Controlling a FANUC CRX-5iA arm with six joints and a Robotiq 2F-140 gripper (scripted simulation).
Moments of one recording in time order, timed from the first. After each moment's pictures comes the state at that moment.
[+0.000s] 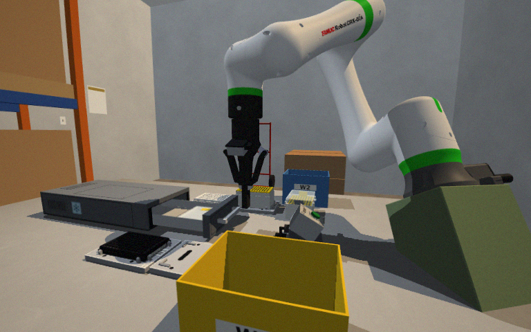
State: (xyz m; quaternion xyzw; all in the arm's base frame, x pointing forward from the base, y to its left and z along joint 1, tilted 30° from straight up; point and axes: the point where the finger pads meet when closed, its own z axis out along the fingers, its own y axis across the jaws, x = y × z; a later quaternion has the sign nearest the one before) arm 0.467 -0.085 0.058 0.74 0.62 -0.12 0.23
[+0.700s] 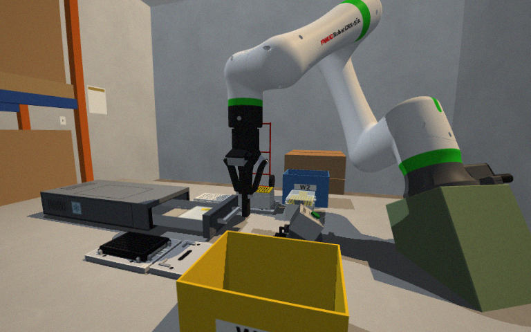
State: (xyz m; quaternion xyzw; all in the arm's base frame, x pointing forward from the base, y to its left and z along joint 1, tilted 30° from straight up) arm 0.470 -0.097 0.036 0.74 0.62 -0.12 0.23
